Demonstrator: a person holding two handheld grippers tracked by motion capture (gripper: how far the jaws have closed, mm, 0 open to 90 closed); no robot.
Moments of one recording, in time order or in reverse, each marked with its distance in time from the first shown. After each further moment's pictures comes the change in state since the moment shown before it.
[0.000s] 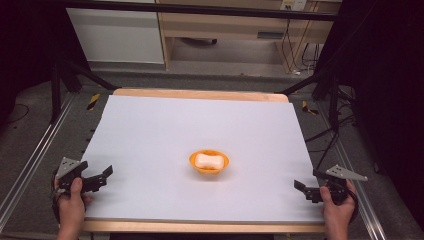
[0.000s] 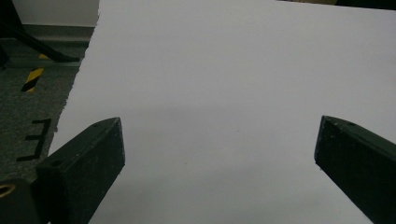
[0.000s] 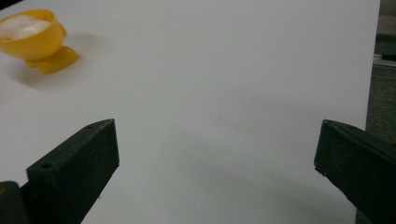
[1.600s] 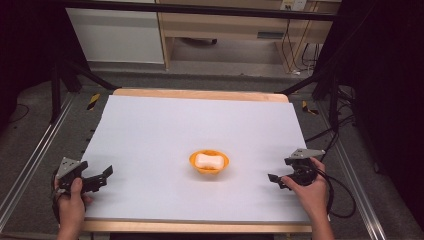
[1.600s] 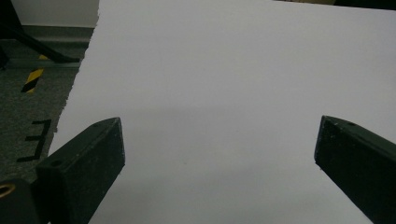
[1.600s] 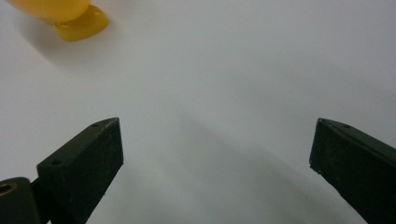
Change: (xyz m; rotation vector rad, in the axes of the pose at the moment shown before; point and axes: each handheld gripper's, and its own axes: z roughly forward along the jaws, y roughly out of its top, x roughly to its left) left arm 0.000 0.000 0.000 -0.002 -0.001 0.003; right arm 0.042 0.050 0.066 0.254 0.093 -0.183
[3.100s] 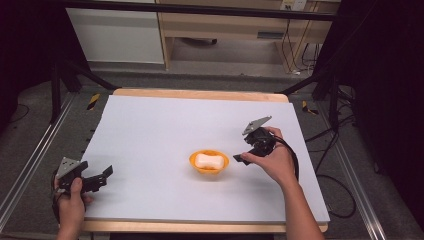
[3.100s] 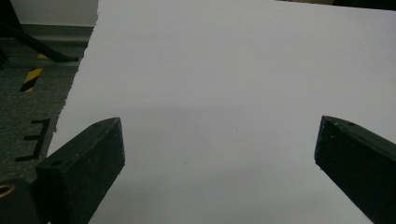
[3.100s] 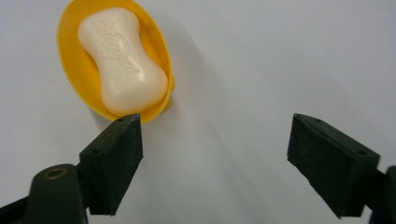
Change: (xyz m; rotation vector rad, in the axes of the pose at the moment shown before) left arm 0.001 0.000 0.000 0.004 -0.003 0.000; right arm 0.058 0.128 0.053 0.169 0.111 -0.299
